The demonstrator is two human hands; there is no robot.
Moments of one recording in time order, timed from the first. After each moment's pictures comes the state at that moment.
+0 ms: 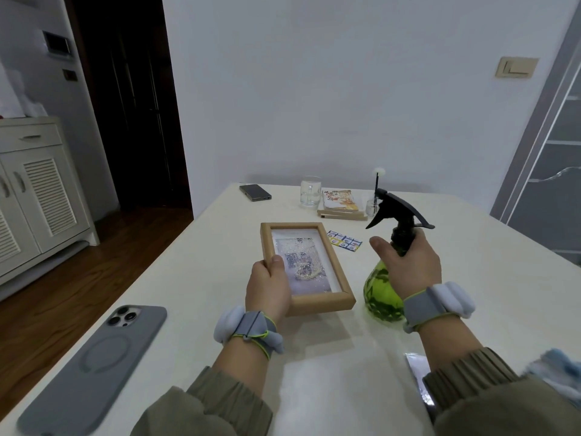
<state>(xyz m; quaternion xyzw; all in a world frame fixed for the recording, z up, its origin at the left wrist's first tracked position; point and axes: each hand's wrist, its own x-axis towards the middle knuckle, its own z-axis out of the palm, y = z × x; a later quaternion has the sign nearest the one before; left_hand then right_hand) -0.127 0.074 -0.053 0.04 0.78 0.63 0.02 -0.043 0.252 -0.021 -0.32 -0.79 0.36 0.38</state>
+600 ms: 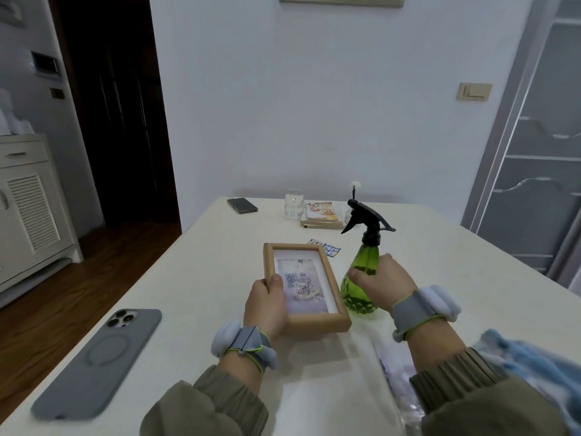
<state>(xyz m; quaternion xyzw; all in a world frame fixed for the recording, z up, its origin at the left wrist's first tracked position) -0.079 0.068 -0.048 0.08 0.79 0.61 0.06 -0.002 0.238 -0.008 -0.37 -0.87 0.26 0.16</state>
